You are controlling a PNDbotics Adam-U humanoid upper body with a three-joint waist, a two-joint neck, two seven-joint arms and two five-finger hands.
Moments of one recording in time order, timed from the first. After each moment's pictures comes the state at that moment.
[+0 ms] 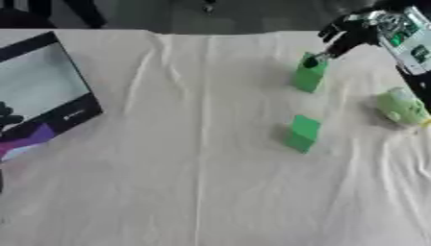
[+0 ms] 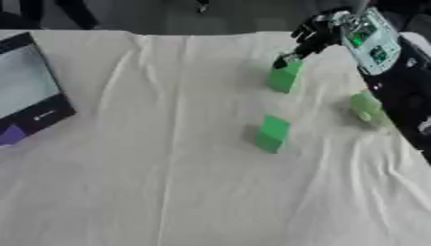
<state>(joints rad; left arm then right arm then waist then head) -0.24 0.34 -0.11 -1.62 0.33 -0.09 0.31 -0.83 -0.72 0.22 -1.11 0.33 0.44 0.55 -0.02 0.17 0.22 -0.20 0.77</state>
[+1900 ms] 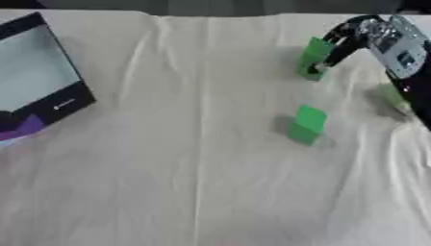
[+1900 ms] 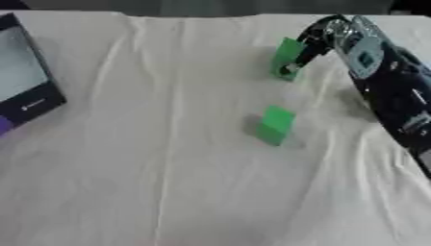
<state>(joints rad) -0.27 0.34 -0.11 -1.63 0.32 -0.09 0.30 -0.81 -0.73 0.20 -1.04 0.48 0.44 0.57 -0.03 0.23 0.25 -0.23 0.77</state>
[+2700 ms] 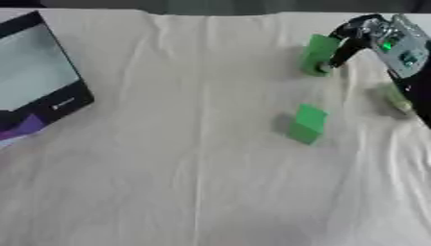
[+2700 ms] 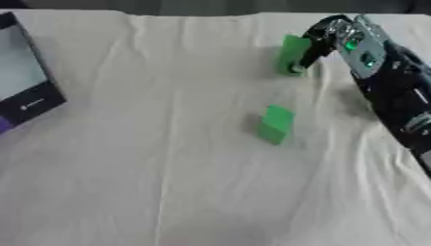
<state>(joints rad) -0.27 0.34 -0.11 -1.64 0.32 -0.09 0.30 -0.81 -0.73 0.19 -1.04 0.47 0.46 0.56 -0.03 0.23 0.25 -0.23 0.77</state>
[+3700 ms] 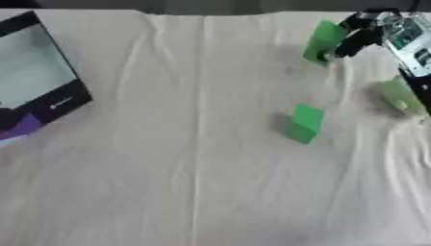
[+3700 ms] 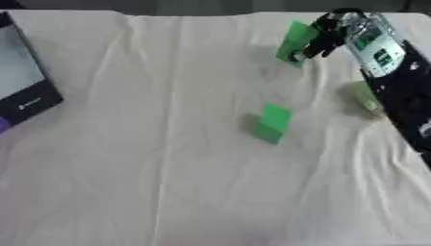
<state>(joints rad) -0.27 0.33 -0.11 -1.64 0.31 -0.08 0.31 -0.74 -0.76 0.14 -1.19 0.19 0.49 0.33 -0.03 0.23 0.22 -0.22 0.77</state>
